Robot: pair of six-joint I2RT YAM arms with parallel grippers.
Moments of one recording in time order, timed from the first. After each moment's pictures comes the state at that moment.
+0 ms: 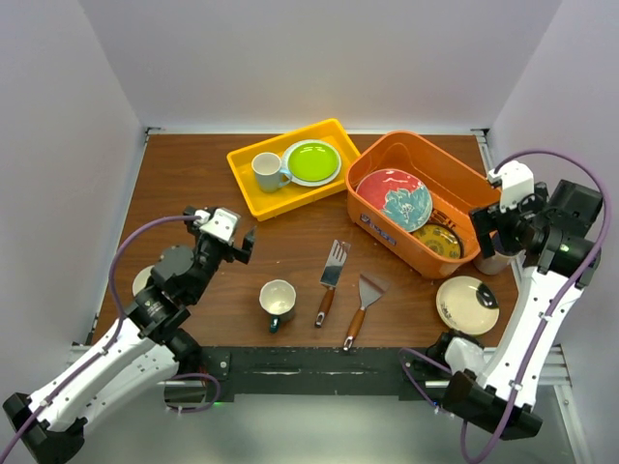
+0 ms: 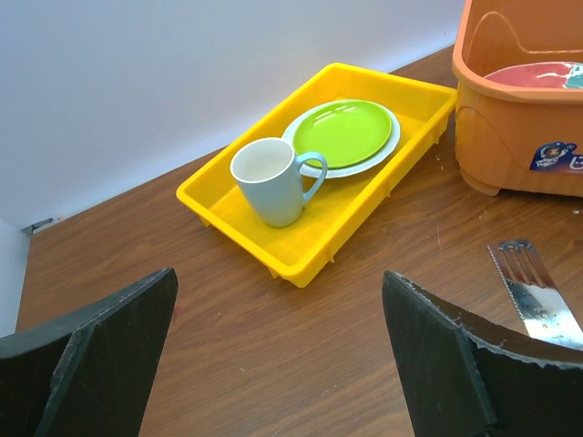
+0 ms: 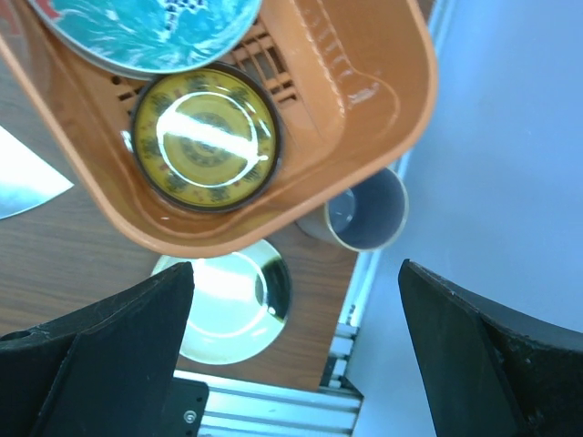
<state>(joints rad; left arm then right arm) -0.70 0.57 0.57 -0.03 -0.35 0.21 -0.49 0.97 1.39 -1.20 -0.36 -0.74</state>
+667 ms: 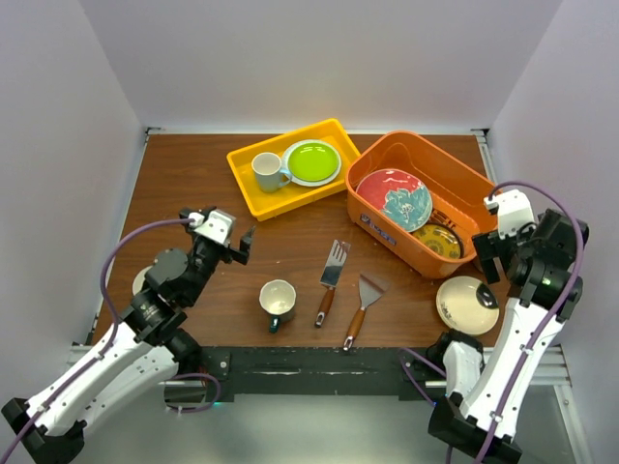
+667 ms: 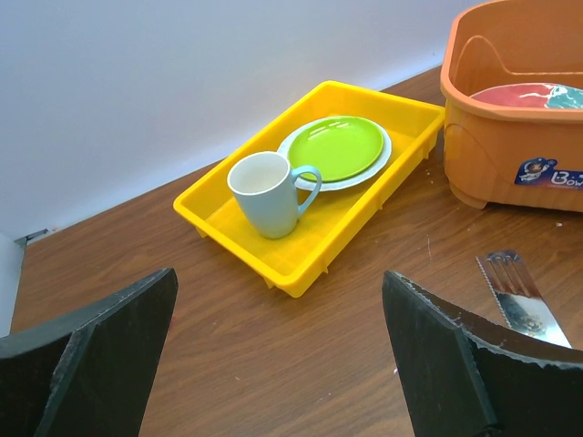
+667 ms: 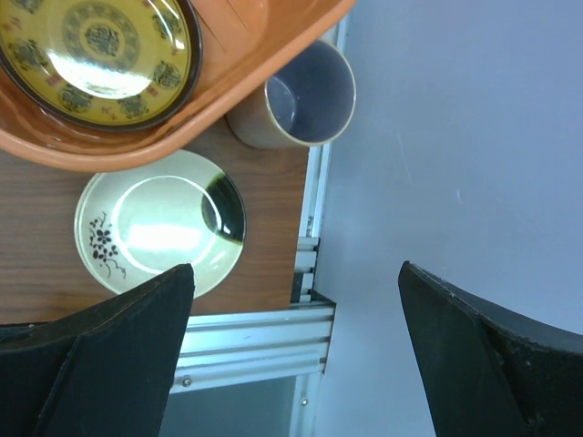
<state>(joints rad) -0.70 0.53 0.57 -0.03 -0.33 0.20 -0.50 0.79 1.23 -1.19 -0.07 -0.75</state>
